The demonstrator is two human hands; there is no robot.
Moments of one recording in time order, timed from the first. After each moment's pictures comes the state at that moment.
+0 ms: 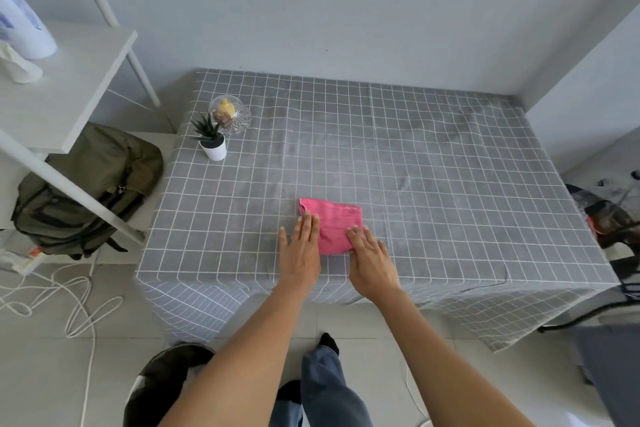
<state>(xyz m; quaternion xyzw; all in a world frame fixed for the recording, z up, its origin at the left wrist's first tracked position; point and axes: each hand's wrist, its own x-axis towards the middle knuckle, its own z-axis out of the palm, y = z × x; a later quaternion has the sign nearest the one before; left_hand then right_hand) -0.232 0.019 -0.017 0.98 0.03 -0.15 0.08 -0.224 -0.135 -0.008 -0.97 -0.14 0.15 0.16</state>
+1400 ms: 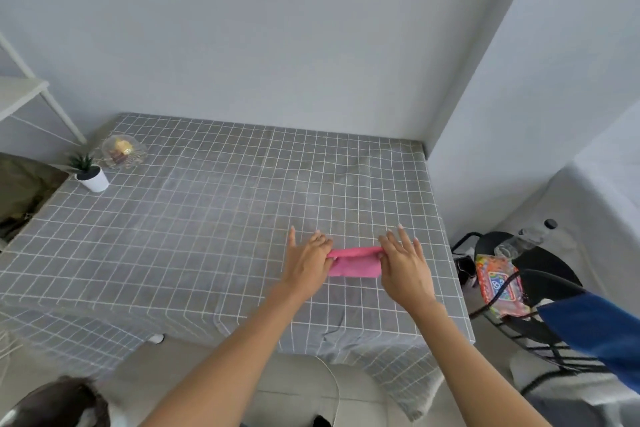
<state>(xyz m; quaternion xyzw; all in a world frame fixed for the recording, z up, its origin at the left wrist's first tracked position) -0.130 -0.320 0.067 0.99 -0.03 -0.04 0.13 -0.095 -0.517 0.054 -0.98 -0.18 0.00 0.13</state>
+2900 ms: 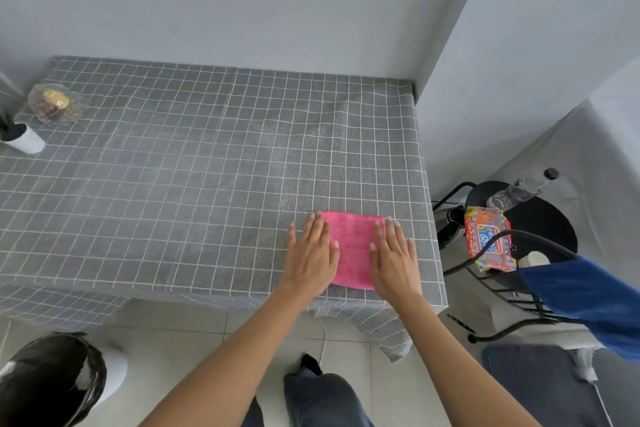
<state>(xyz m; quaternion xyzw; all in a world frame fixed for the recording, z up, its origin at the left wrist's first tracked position) -0.126 -0.409 -0.001 0.98 0.02 -0.13 0.12 -0.100 -0.579 -0.025 -0.98 -0.09 0.13 0.14</state>
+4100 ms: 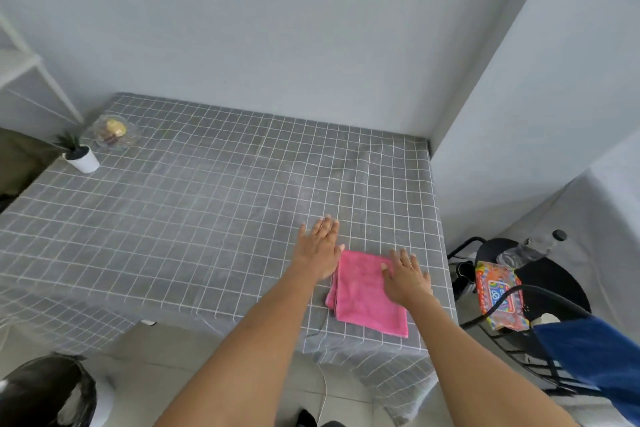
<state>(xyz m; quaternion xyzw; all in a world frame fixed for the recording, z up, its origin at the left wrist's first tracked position) -0.073 -0.353 0.039 0.98 0.00 -0.20 0.07 -0.053 -0.550 0.014 -0.96 -0.06 0.28 0.07</state>
